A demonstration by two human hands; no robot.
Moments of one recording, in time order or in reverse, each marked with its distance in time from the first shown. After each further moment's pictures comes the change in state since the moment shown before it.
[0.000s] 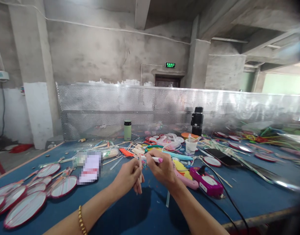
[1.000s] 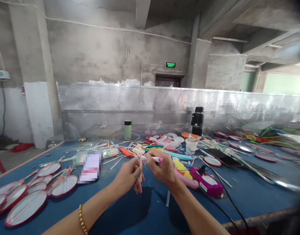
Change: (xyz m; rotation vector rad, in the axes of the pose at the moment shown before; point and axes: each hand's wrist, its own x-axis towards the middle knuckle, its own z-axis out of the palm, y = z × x) left_hand 0.001 -0.002 -0.001 0.017 -0.008 0.005; right_hand 0.001 0.000 0.001 -0.008 -0.010 -0.004
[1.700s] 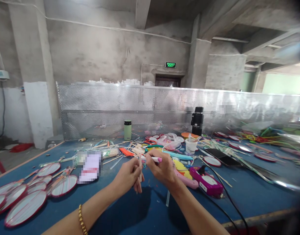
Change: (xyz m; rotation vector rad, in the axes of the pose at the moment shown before) left_hand -0.001 0.004 0.000 -0.010 0.014 -0.010; right_hand 0.000 0.001 0.000 -0.015 -0.002 -0.011
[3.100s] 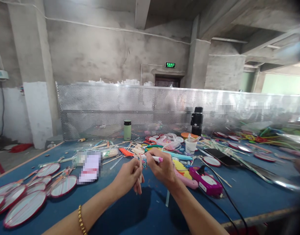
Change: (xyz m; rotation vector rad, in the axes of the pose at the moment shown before) left_hand -0.001 -0.004 0.000 0.031 -0.021 0.009; right_hand 0.001 0.000 -0.001 0.027 0.037 0.030
